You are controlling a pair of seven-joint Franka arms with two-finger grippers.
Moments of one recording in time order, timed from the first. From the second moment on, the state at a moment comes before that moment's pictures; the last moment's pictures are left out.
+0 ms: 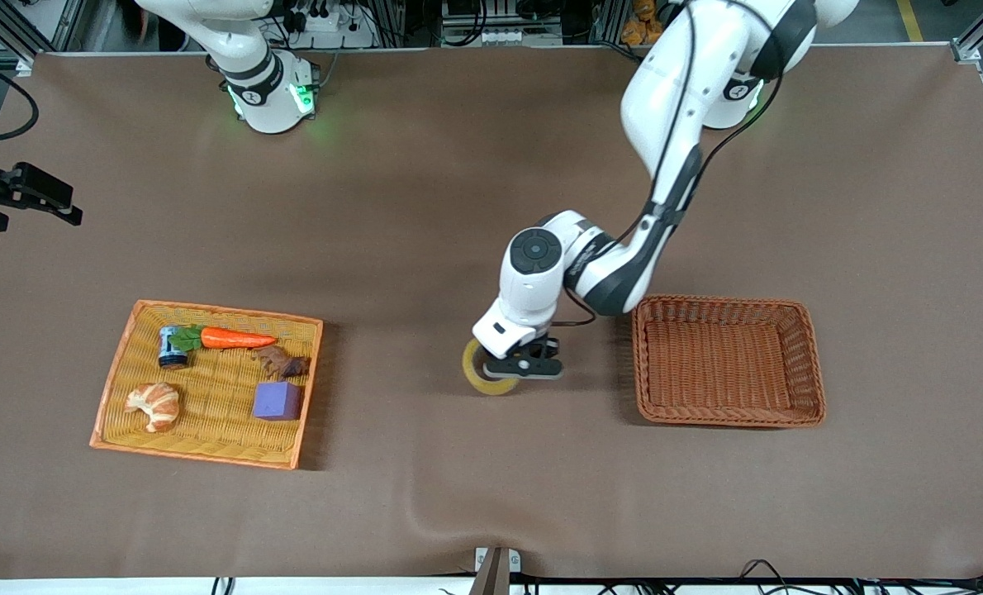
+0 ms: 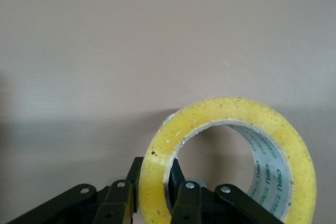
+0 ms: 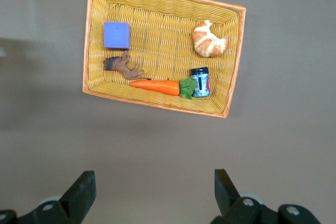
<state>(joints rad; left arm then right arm) -0.64 0.83 -0.02 -1.30 0.17 2.30 -0.75 -0.09 0.00 0.02 -1.55 0.02 1.53 -0.13</state>
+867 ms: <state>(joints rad) -0.11 0.39 -0.03 -1.90 0.21 2.37 -0.37 -0.10 0.00 0.01 -1.56 0.02 1.54 -0.16</state>
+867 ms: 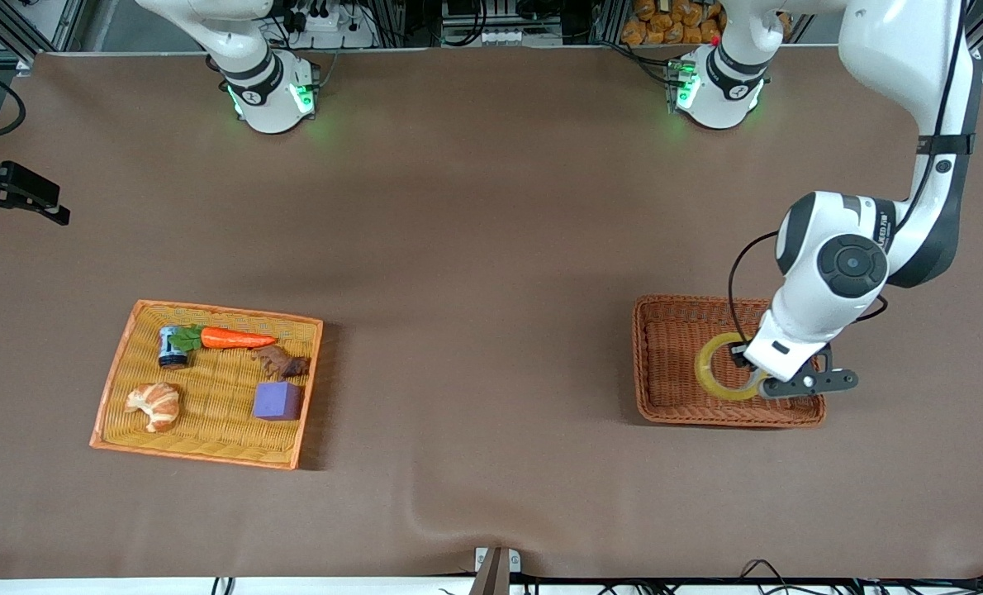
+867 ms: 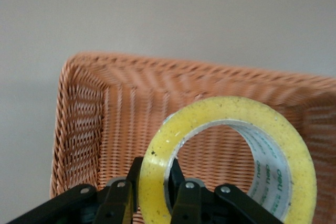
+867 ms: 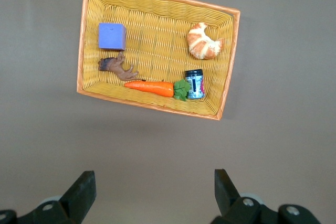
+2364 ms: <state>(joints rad) 0.04 0.06 -0.13 -1.57 0.06 1.65 -0.23 -0.13 0.00 0.00 -1.54 0.01 1.48 -0.08</state>
